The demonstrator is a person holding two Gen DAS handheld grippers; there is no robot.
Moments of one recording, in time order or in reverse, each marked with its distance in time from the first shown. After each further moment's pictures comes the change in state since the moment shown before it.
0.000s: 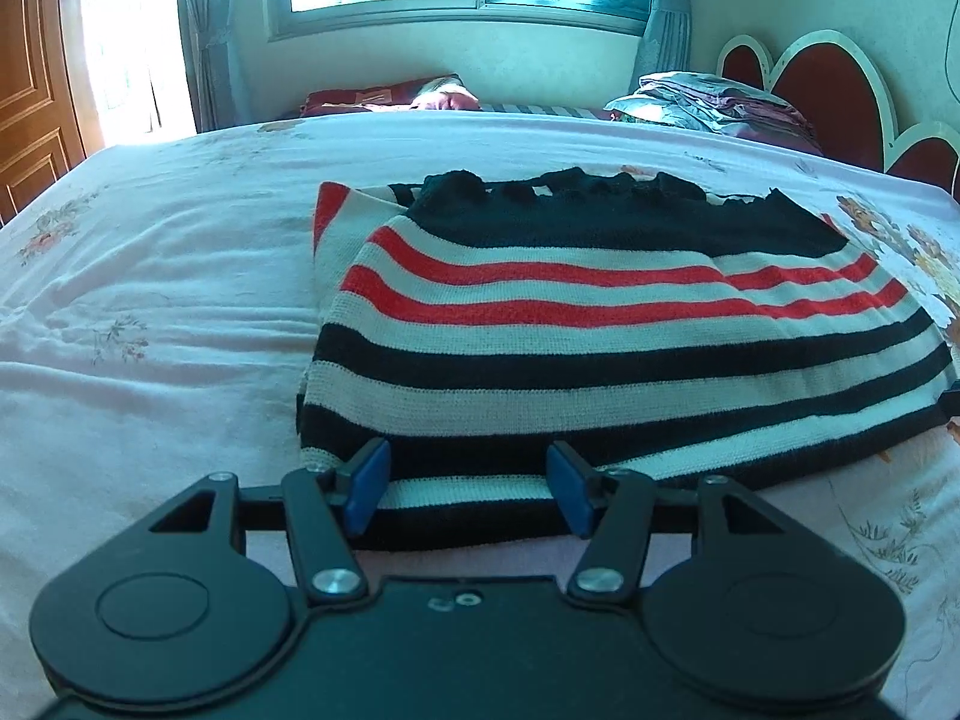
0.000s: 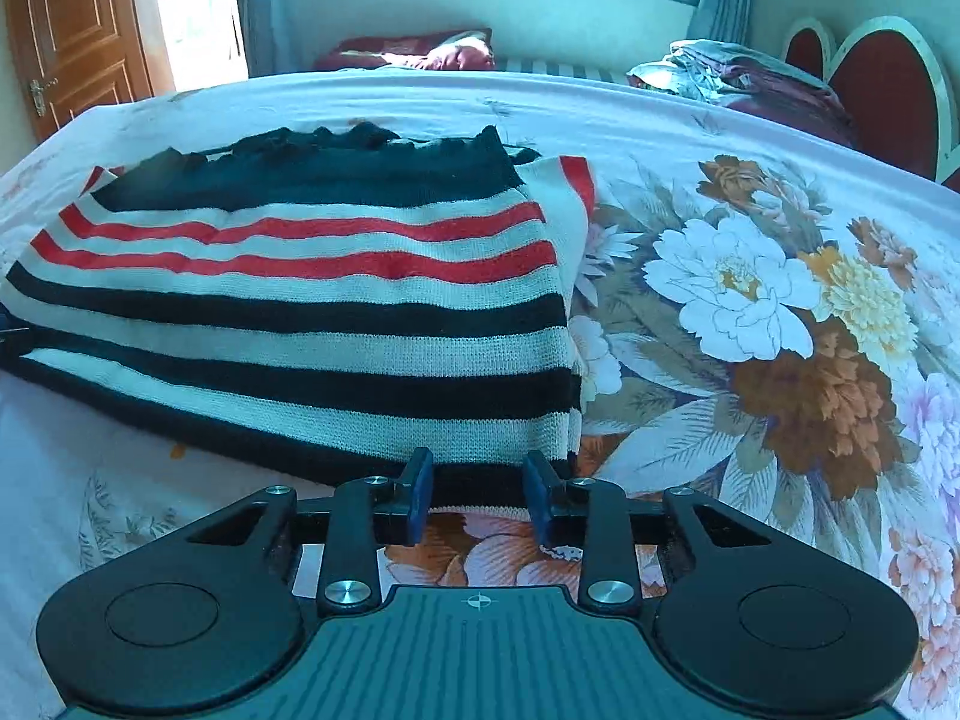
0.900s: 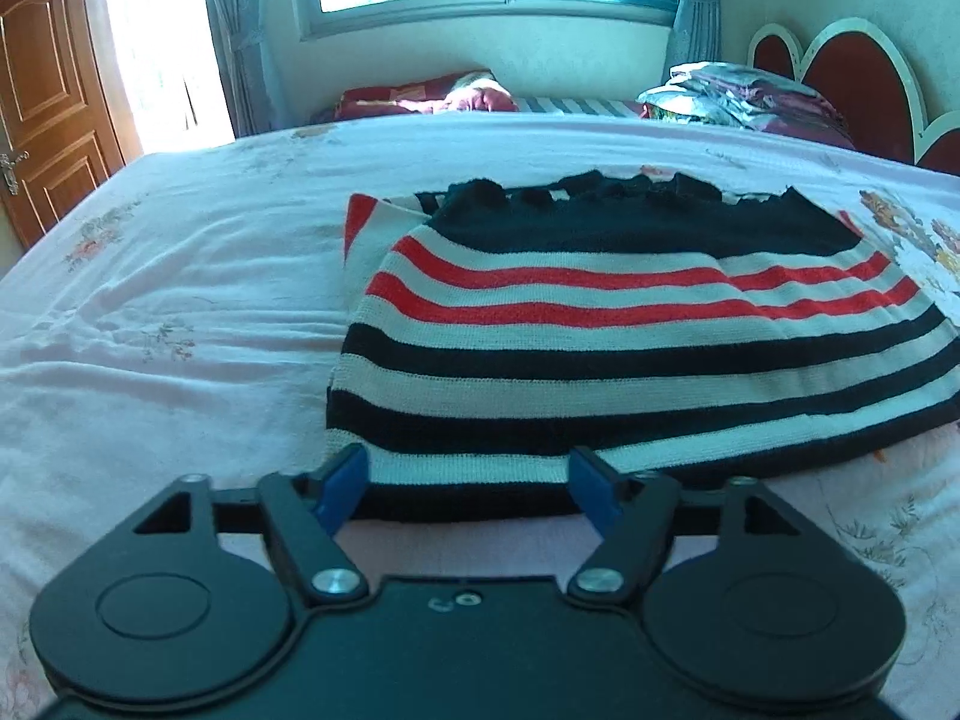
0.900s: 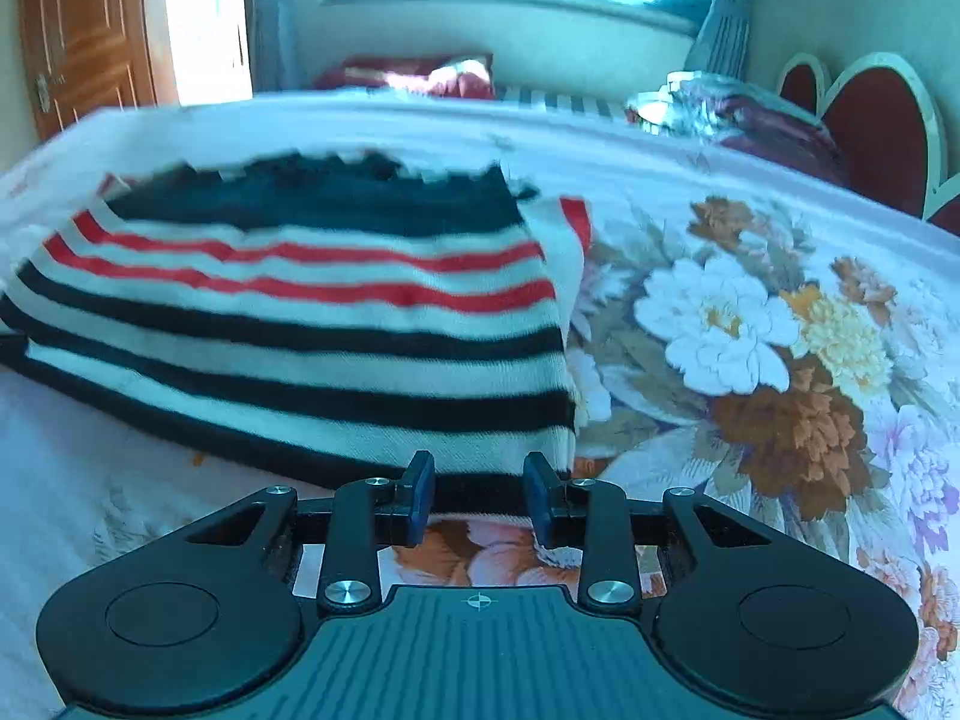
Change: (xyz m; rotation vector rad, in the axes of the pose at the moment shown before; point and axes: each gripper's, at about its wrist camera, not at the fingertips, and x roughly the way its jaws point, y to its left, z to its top) left arm -0.033 -0.015 0.000 -0.010 -0.007 0.091; right arm -0.033 0.010 -0.004 -0.025 -0.105 -0.001
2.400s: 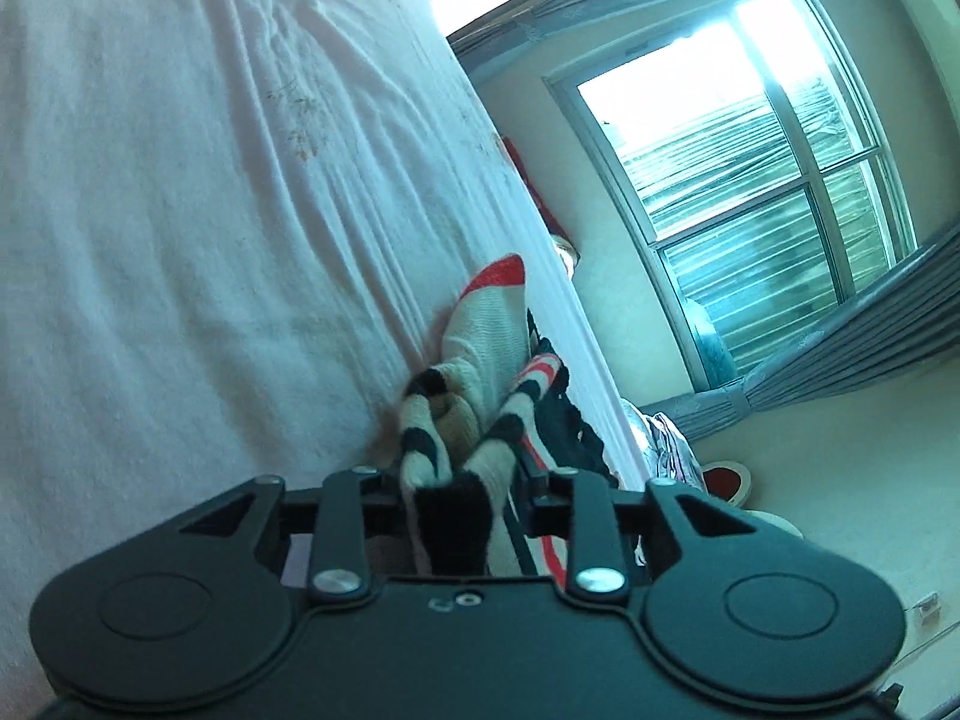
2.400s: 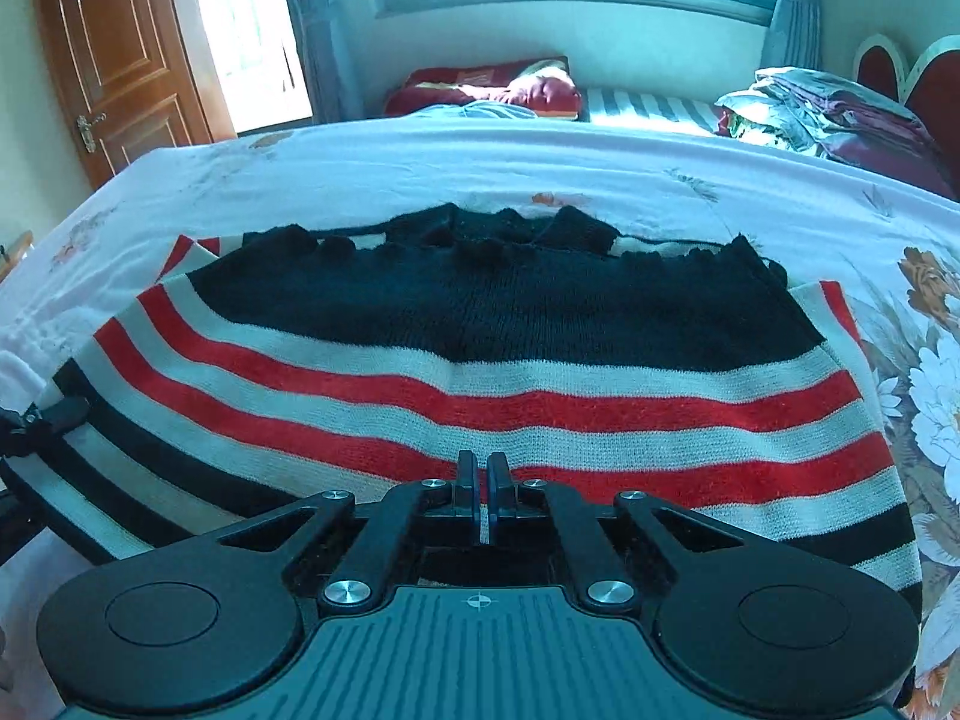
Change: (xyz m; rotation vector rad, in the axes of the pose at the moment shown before) left arm 0.061 0.092 -0.042 -1.087 -0.167 -0.352; right arm 0.101 0.108 0.080 0.051 0.061 0.135
